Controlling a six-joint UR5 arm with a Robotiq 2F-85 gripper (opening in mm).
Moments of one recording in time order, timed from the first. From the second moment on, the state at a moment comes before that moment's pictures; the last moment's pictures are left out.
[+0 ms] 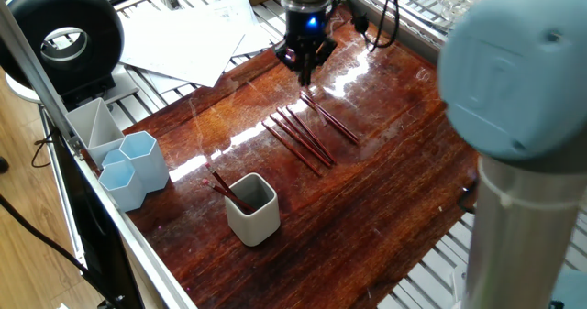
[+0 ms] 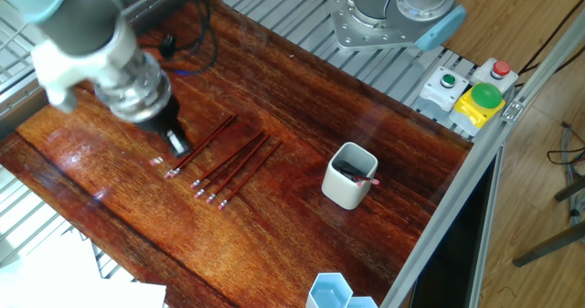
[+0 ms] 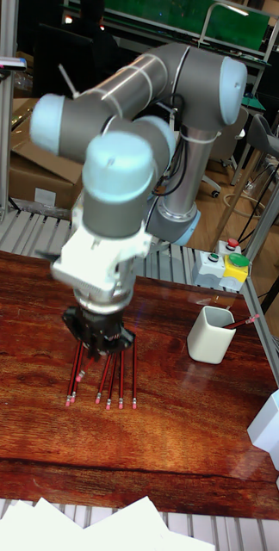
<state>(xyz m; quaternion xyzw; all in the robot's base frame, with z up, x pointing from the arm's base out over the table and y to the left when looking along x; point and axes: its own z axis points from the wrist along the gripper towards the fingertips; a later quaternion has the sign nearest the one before) 0.594 -0.055 0.098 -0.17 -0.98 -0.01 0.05</state>
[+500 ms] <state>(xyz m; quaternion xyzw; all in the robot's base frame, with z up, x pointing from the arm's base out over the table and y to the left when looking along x) 0.613 -0.100 0.121 -0.08 -0.99 0.07 -0.03</state>
